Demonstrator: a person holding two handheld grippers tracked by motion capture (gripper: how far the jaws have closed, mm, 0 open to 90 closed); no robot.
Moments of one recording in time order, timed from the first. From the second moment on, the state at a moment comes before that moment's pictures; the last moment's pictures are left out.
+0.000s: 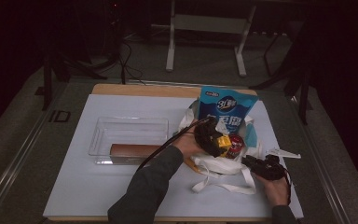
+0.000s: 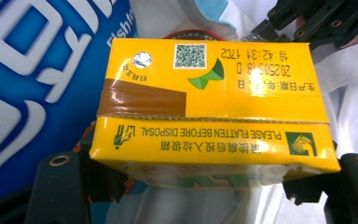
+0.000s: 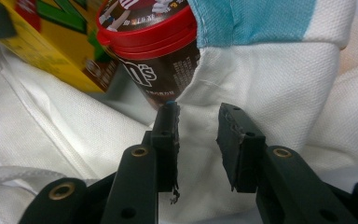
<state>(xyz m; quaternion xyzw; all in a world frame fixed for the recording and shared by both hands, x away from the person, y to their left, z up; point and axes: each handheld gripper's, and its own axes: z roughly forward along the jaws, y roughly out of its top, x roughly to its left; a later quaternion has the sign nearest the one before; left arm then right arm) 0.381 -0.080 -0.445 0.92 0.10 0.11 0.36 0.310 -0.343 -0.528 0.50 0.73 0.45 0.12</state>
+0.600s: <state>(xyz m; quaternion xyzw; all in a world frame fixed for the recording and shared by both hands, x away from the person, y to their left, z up) 0.375 -0.060 -0.421 0.92 0.08 0.11 0.36 0.309 -0.342 -0.529 0.50 0.73 0.45 0.12</state>
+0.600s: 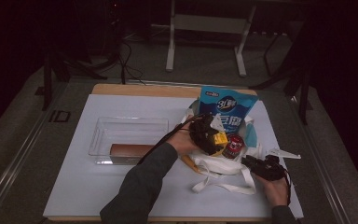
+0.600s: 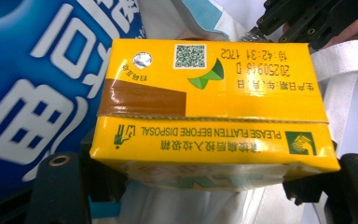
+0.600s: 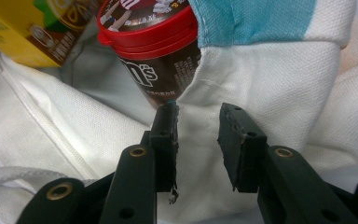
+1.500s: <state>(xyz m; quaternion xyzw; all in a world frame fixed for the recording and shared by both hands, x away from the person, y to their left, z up) 0.367 -0.027 -0.387 0.92 0.08 0.12 0.37 0.308 -0.342 -0.529 0.50 0.73 0.45 0.12</state>
